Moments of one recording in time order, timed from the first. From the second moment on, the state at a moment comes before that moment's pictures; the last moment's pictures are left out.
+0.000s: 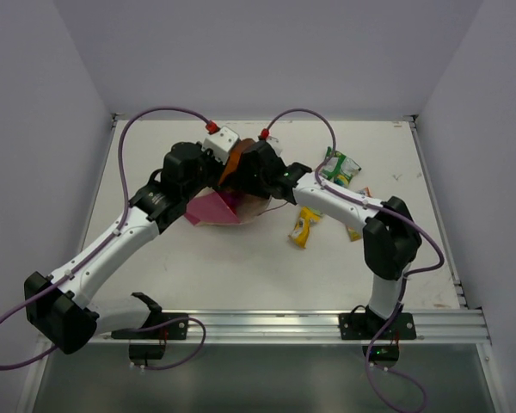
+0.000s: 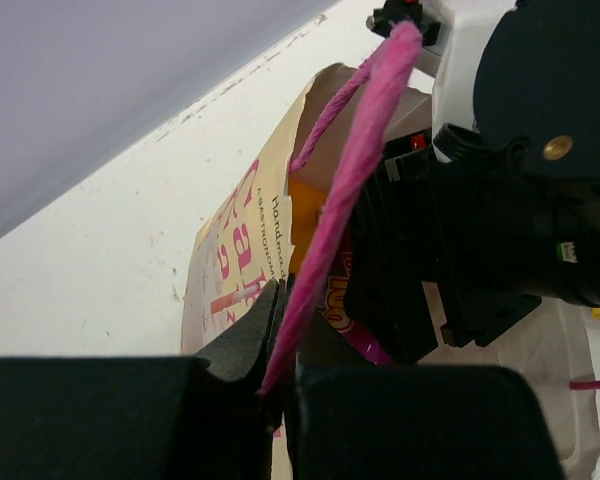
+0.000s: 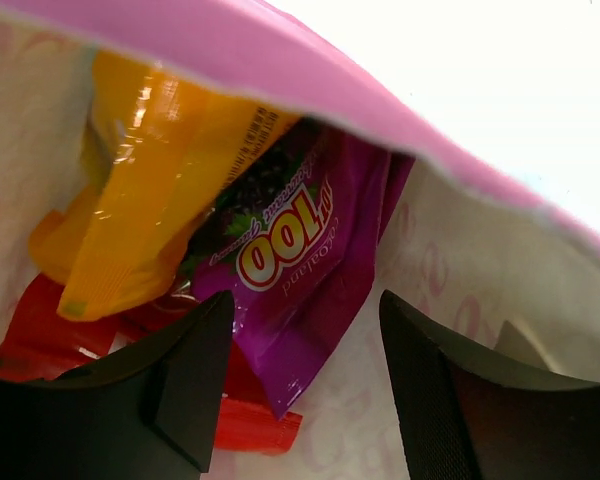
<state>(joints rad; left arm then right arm) -0.59 1.22 1.12 -0.23 -0.10 0.20 0.79 1.85 1.52 -0.41 0.17 0.89</state>
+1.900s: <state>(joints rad) -0.58 1.18 1.09 -0.25 -0.18 0.13 0.77 1.95 1.72 -0.38 -0.05 0.53</state>
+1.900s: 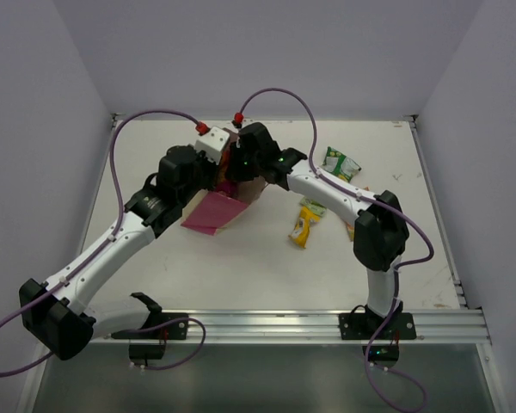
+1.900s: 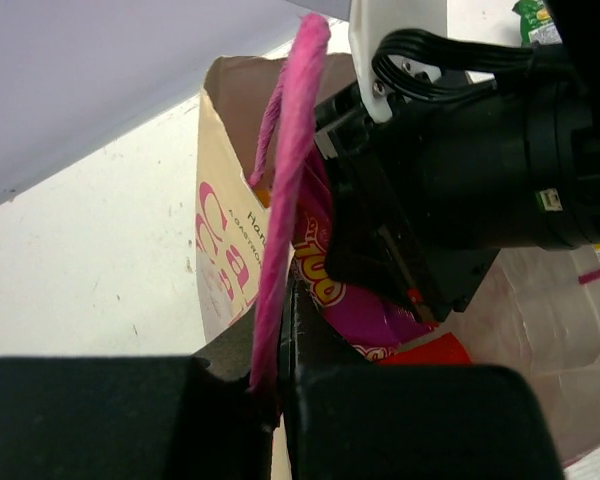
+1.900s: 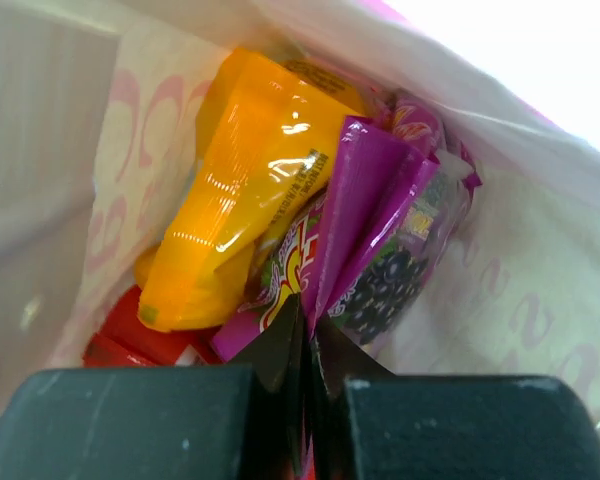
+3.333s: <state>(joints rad) -0.44 1.19 1.08 -0.26 -0.39 0.19 0.43 1.36 1.78 -0.55 -0.09 0.50</state>
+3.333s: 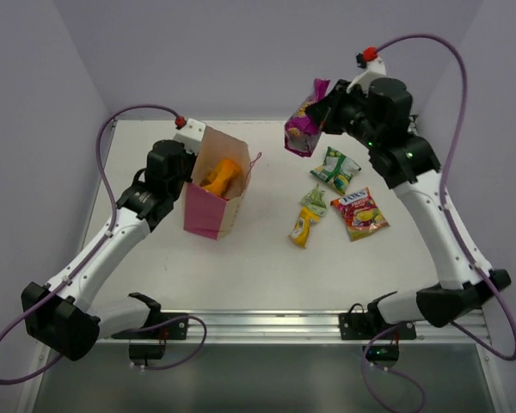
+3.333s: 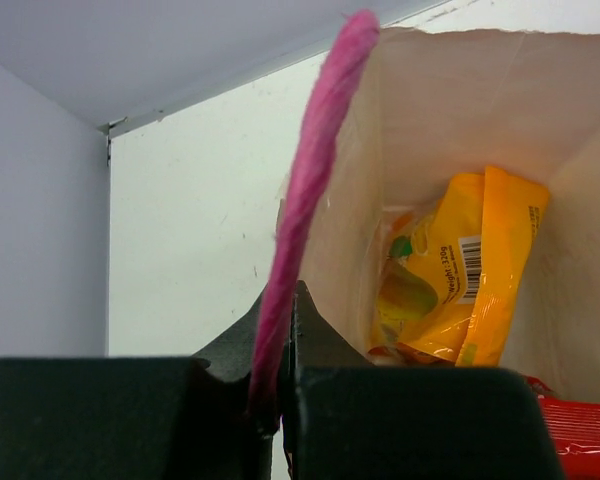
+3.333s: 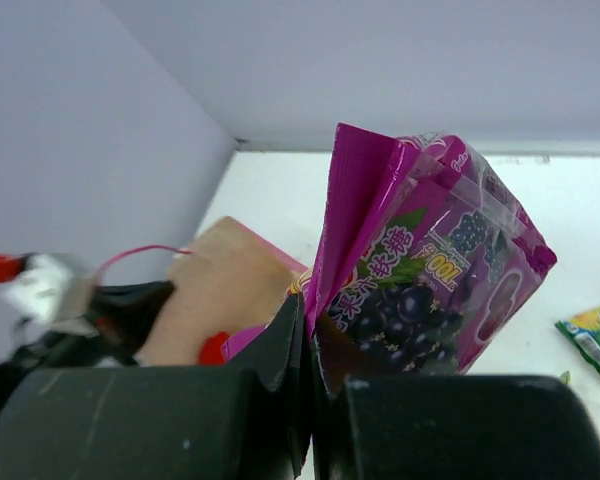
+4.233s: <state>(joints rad) -0.43 1.10 1.08 -0.31 -0.10 0.24 0.57 1.59 1.83 -0.54 0.03 0.61</state>
